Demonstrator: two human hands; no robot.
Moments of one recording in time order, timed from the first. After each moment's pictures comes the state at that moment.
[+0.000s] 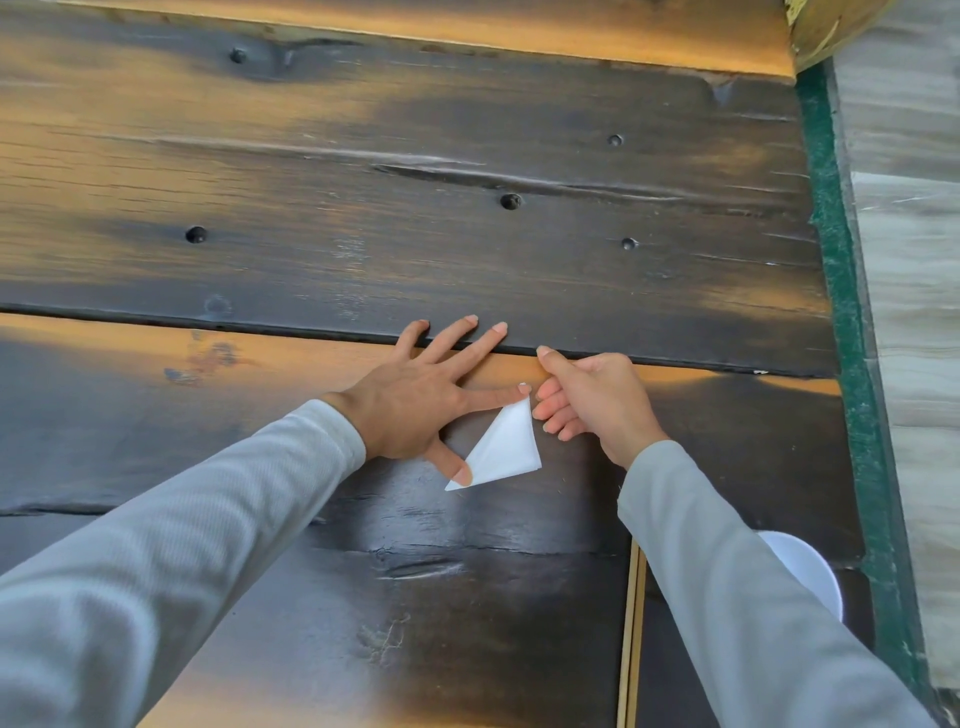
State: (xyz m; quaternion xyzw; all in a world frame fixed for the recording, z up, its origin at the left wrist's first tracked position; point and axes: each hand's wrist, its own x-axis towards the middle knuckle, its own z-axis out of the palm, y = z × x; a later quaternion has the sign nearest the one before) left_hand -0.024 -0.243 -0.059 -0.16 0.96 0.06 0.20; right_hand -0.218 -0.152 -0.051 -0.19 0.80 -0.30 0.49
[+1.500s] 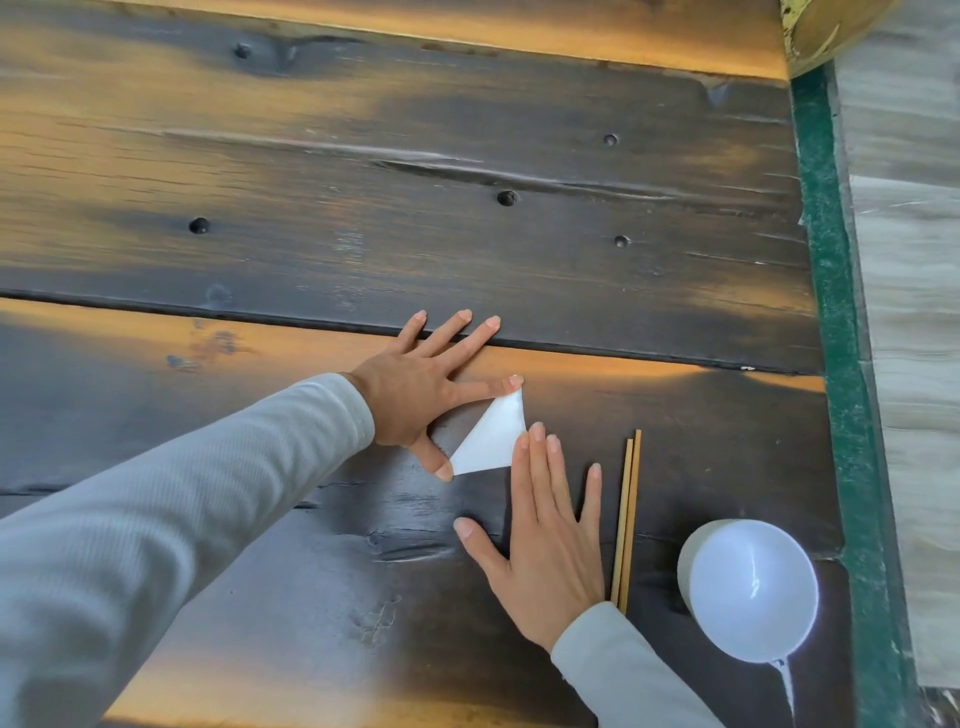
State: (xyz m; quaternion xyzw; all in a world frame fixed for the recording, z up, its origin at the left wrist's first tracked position) left_hand -0.027 -0.243 -0.056 -0.14 0.95 0.04 0.28; right_hand -0.131 -0.019 -0.072 -0.59 0.78 -0.01 0.19
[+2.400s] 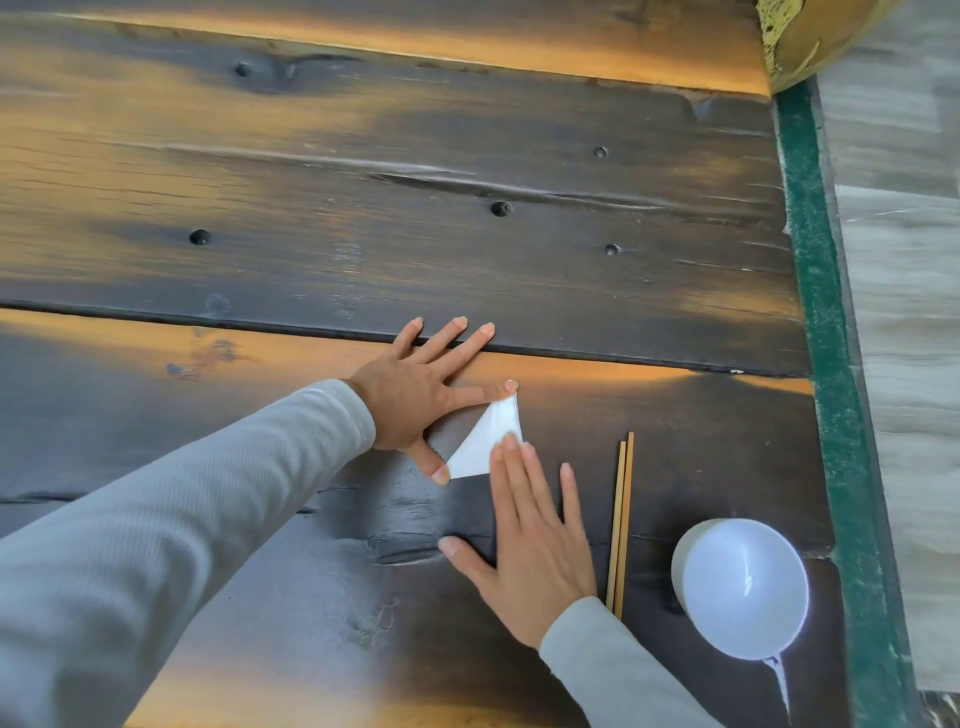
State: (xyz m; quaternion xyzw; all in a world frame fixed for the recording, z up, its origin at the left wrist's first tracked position) left_hand -0.027 -0.243 -0.058 -0.14 0.95 0.02 0.27; right_hand -0.131 -0.020 -0.074 -0.64 0.74 0.03 0.19
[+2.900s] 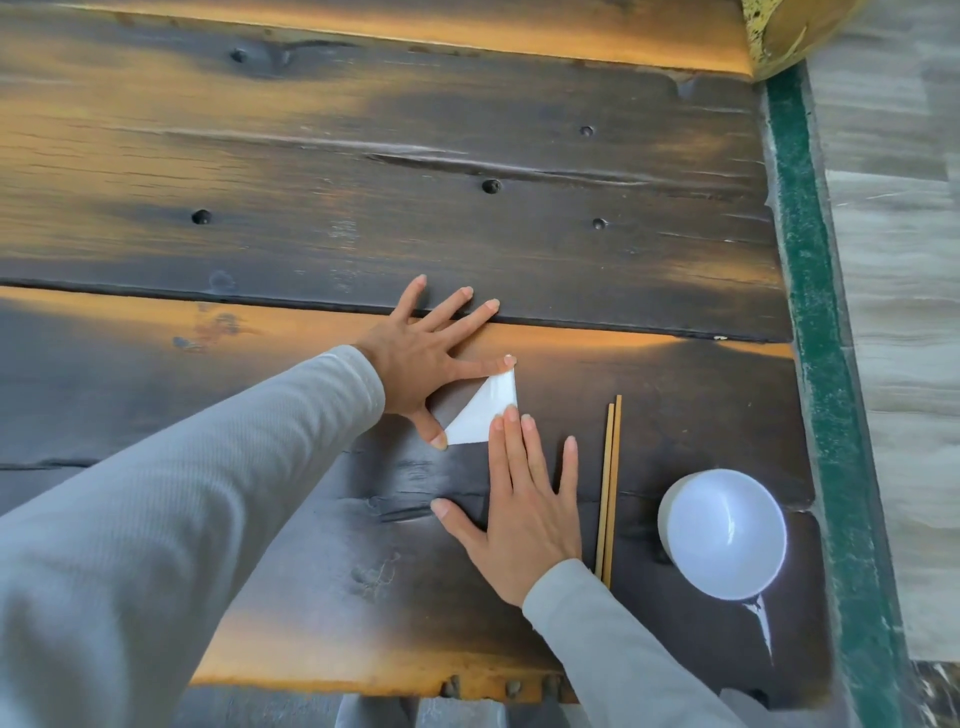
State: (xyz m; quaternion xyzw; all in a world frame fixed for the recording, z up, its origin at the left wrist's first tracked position) left_hand -0.034 -0.235 -0.042 -0.13 0.96 -0.05 0.26; right_hand -0.118 -0.013 -0.070 -0.60 0.77 0.03 0.19
